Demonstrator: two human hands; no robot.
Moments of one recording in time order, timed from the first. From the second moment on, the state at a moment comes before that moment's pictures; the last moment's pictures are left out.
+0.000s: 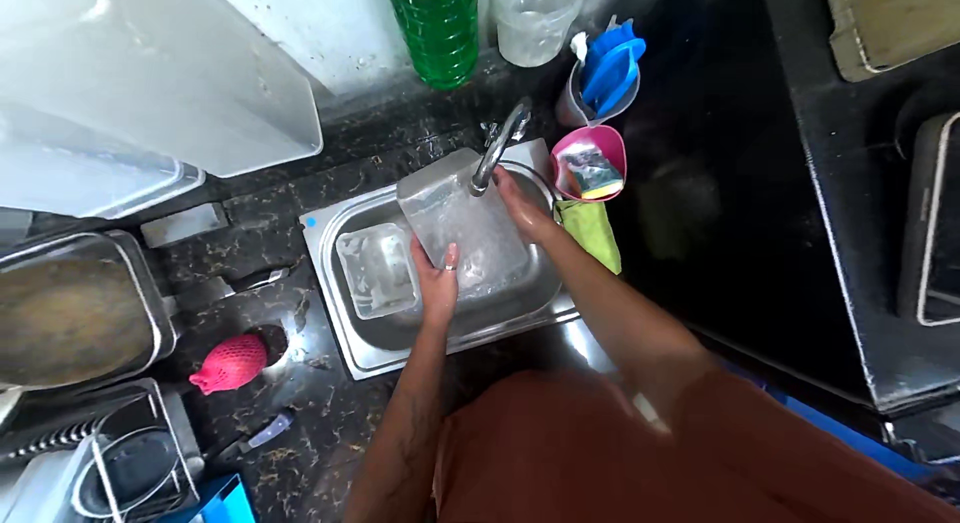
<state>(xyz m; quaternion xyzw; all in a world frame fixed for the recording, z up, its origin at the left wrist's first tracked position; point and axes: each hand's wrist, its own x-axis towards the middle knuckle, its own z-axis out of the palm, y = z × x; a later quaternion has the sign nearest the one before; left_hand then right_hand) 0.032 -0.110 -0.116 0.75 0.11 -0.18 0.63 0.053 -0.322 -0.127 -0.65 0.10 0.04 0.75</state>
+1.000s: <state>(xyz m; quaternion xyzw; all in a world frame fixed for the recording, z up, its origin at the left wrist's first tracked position) 0.034 -0.116 -0.138 0.62 0.23 -0.31 0.68 0.042 -0.311 -0.129 -0.66 0.20 0.20 0.69</state>
